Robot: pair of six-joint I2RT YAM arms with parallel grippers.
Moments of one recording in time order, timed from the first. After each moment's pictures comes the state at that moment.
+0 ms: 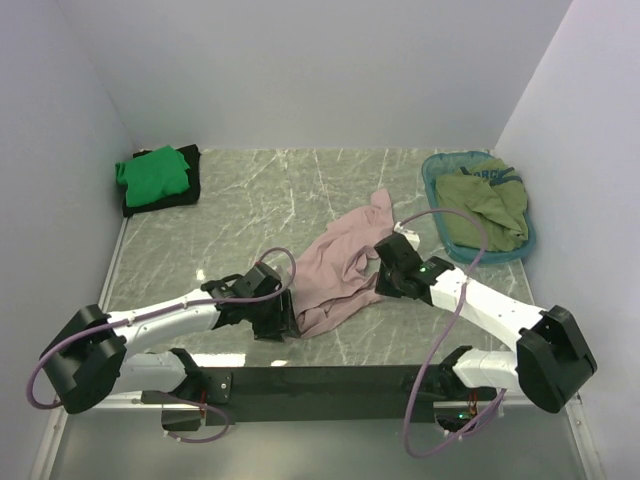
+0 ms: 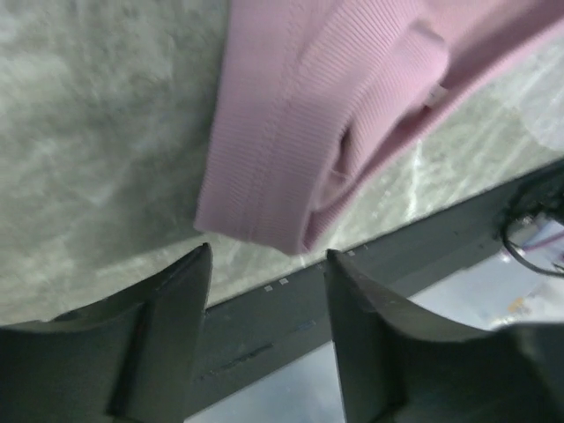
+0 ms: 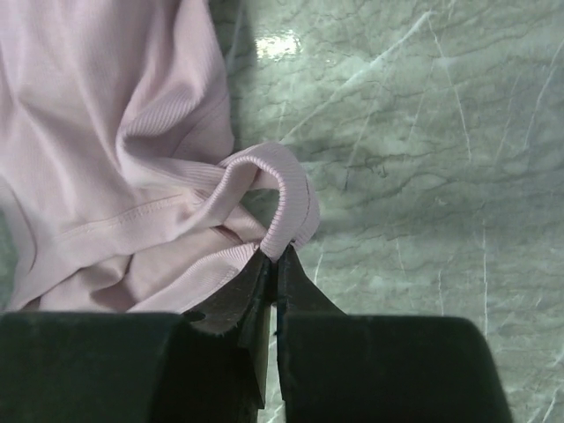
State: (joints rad) left arm -0.83 1.20 0.56 -0.41 0.22 -0.97; right arm 0.63 1.22 0.70 -0.51 0.21 0.75
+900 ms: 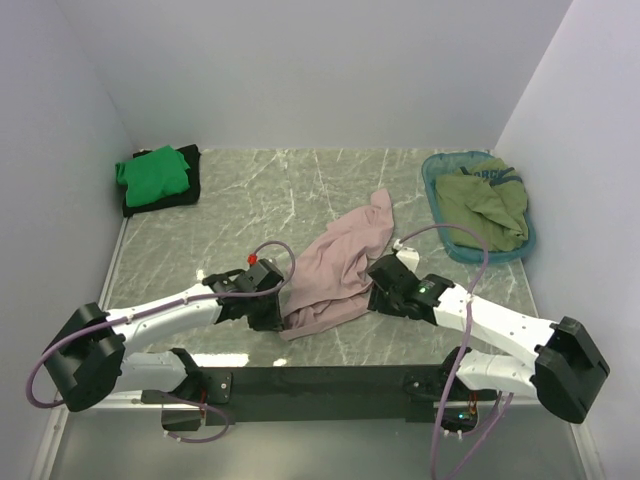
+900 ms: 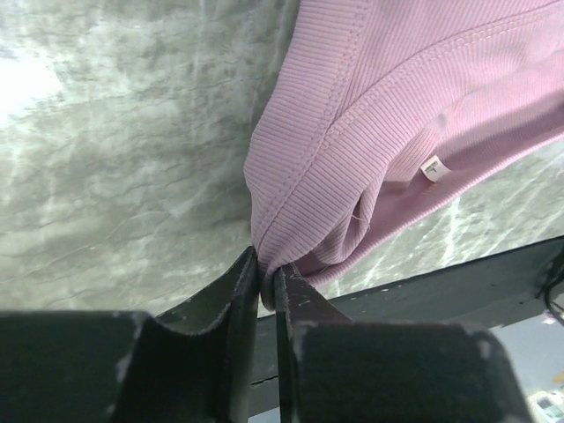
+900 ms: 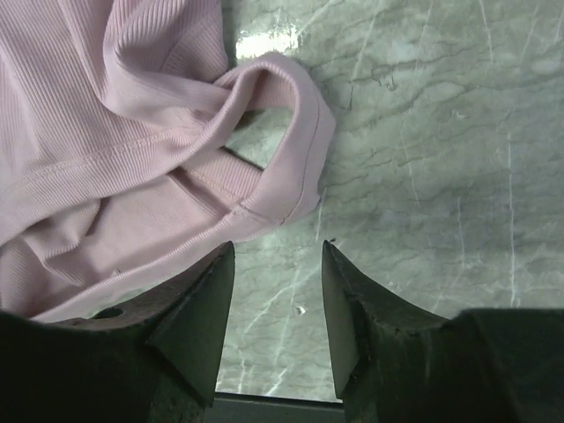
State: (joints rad) left arm -0.84 1.22 0.63 -0.53 0.04 -0.95; right arm 0.79 1.12 0.62 -0.57 0.29 0.92
